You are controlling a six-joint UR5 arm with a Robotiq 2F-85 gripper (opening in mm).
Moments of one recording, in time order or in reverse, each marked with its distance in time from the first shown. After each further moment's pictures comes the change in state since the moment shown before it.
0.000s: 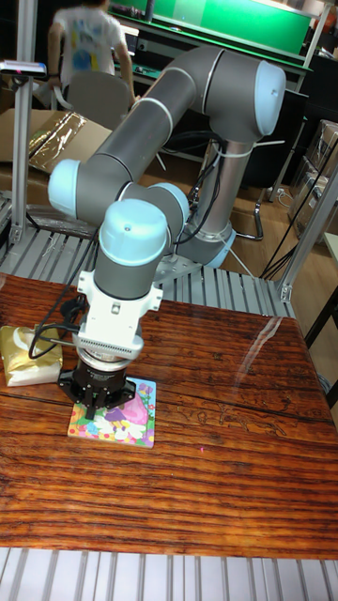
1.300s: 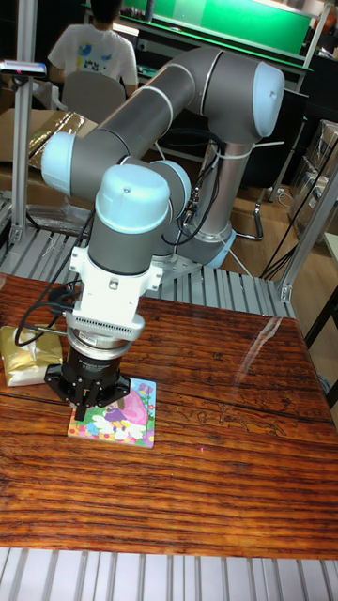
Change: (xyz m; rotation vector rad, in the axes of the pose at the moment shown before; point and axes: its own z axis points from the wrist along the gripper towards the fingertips) arm -0.038 -0.014 -0.046 0.012 -0.068 -0.036
